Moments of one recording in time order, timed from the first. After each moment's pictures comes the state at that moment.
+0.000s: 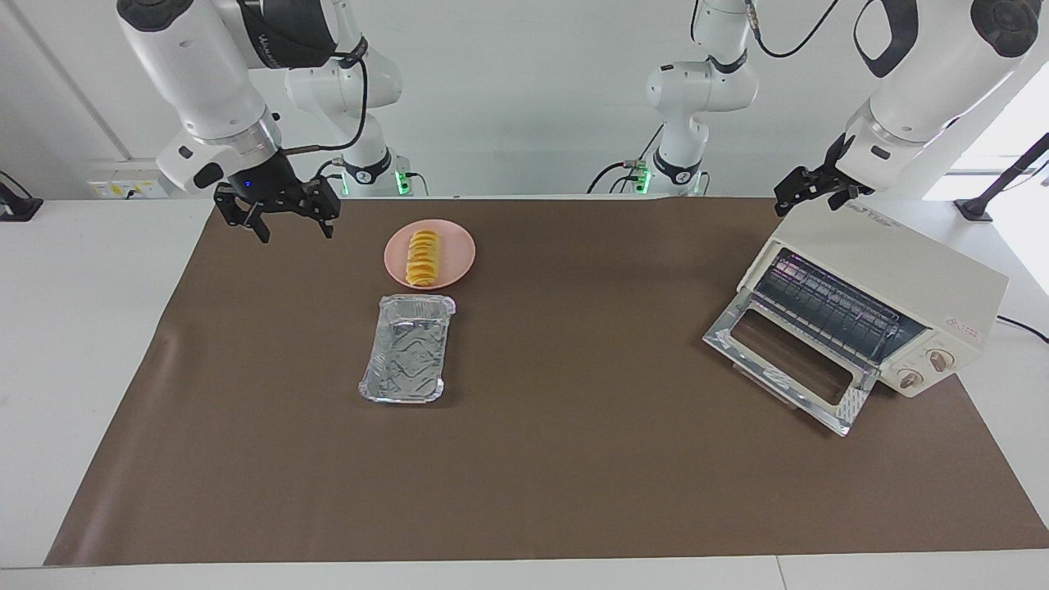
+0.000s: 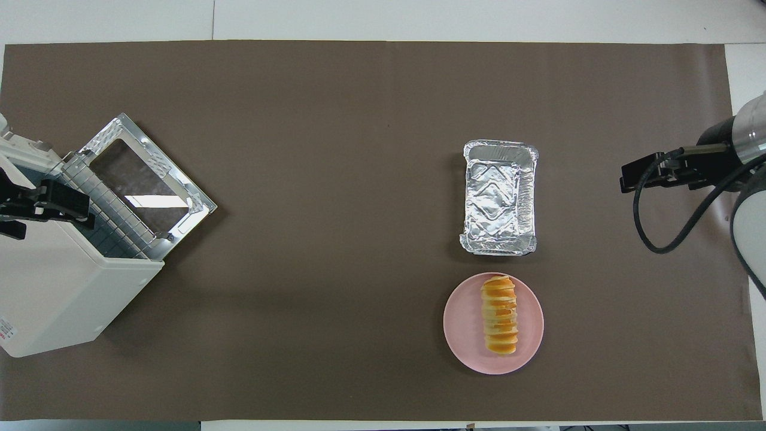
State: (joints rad) left arm -0.07 -0.01 0.03 -1.61 -0.02 1.38 -0.10; right arm 0.07 0.01 -0.03 -1.62 0.03 1.58 0.03
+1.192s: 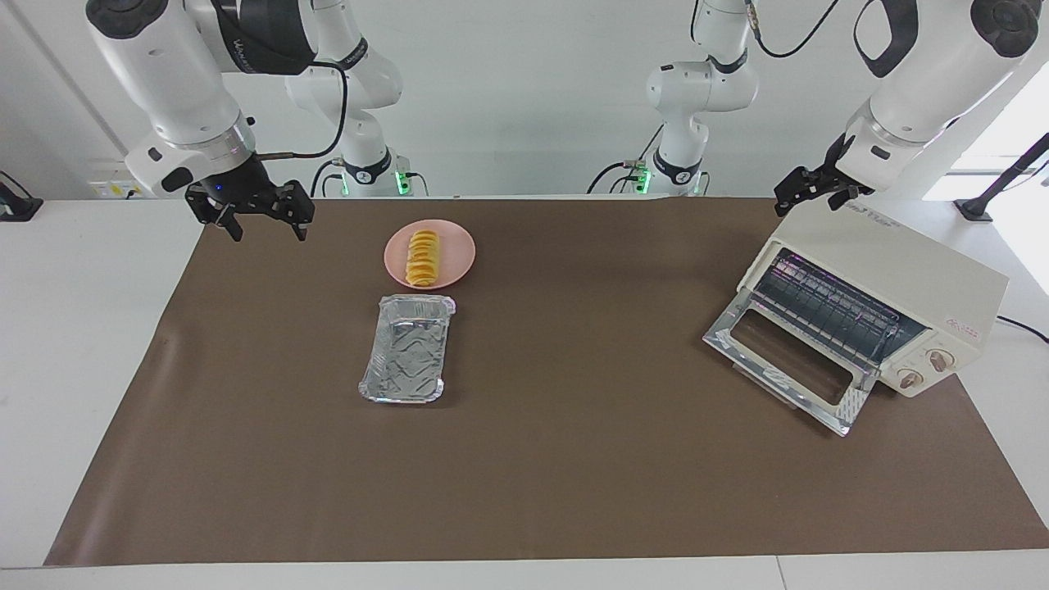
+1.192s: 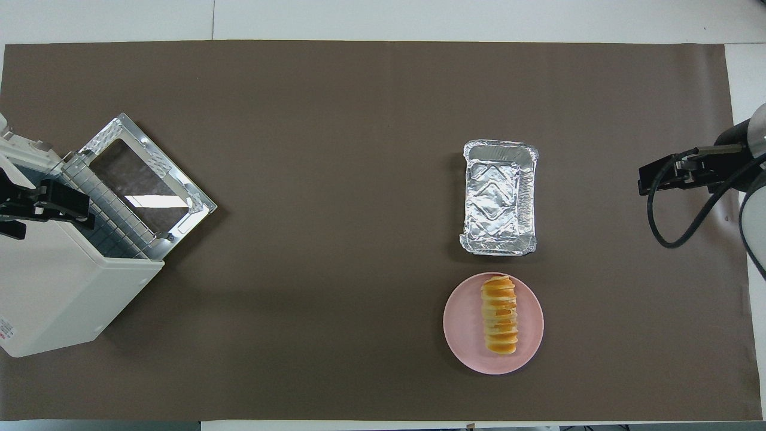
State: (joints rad) left arm -0.07 -0.01 0.03 -1.61 -0.02 1.38 -0.10; right arm 0.06 0.01 -0.03 -1.62 -0.02 1.56 0.03
